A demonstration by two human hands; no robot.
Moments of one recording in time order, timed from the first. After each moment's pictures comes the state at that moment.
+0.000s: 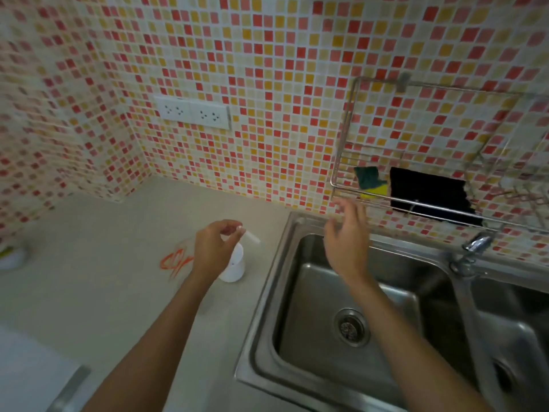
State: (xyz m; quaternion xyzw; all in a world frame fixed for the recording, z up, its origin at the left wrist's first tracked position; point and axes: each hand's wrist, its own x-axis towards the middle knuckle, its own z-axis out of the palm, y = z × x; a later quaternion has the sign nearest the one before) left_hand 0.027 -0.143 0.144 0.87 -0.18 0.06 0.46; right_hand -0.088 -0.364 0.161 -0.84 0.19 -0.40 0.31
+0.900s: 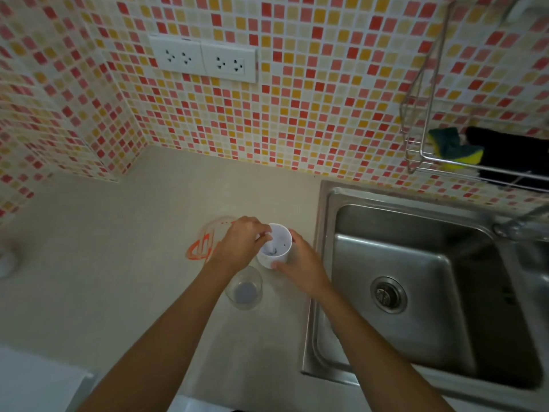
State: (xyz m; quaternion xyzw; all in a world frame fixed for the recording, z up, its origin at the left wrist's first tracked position) left_hand 0.124 -0.089 0.076 0.86 -0.43 -0.07 0.25; right_hand 0.004 -0.217 0.018 -0.85 0.22 -0.05 0.48
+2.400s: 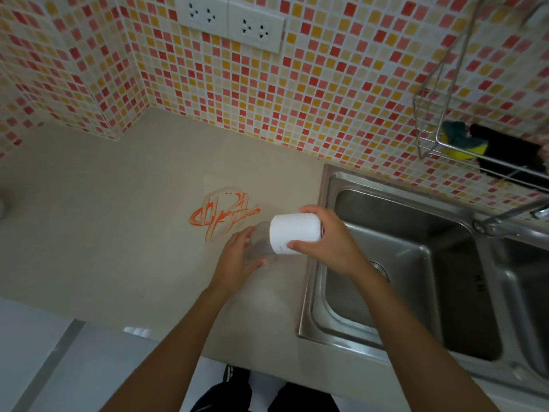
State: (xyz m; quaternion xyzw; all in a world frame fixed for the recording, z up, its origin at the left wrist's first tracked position) left_hand 0.052 -0.020 -0.004 0.81 -0.23 -0.18 0.51; right_hand -0.038 -0.209 0.102 -0.89 0.21 -0.03 0.40
